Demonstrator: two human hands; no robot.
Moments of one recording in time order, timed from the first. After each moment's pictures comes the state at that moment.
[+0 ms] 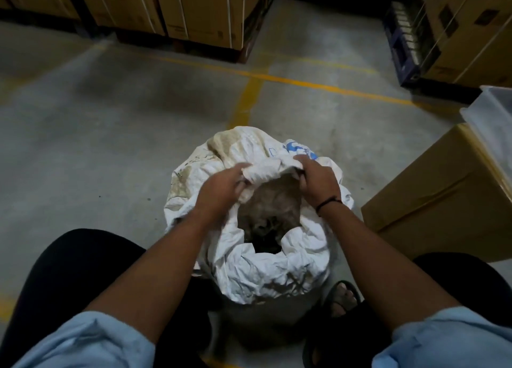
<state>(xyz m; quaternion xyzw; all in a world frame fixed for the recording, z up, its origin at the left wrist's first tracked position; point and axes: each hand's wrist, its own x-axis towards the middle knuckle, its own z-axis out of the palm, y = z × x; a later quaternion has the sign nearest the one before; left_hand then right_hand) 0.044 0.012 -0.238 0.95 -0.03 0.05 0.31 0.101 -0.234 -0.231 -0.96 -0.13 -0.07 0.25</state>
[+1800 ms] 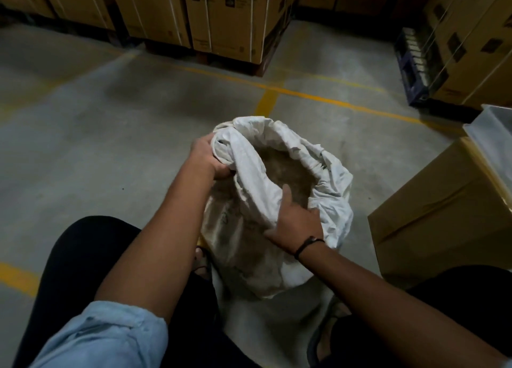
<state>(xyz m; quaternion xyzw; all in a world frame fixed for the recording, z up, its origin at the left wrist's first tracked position) 0.037 0.067 -0.131 0.41 0.33 -0.08 0.84 -0.043 -0.160 -0.189 -0.98 -0.14 0.08 0.08</state>
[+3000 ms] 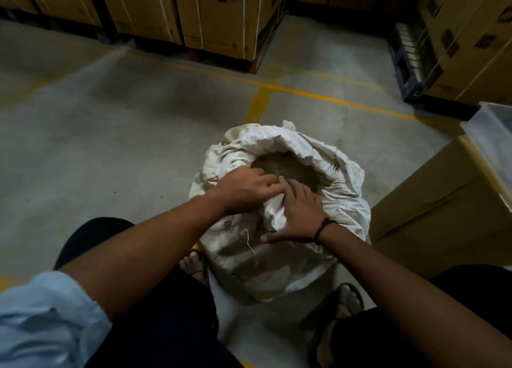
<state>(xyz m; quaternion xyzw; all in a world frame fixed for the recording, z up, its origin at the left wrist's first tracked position) 0.020 0.024 -0.181 0.89 -0.42 0.17 -0.03 0.003 -0.179 -0.192 -0.96 -0.20 0.15 0.10</state>
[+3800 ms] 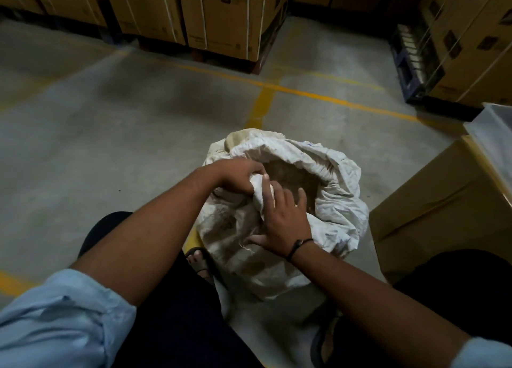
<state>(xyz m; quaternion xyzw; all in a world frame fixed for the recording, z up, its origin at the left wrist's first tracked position) 0.036 0.051 -0.138 0.94 -0.17 -0.22 0.18 -0.035 -0.136 -0.224 -0.96 -0.25 -0.09 0.01</state>
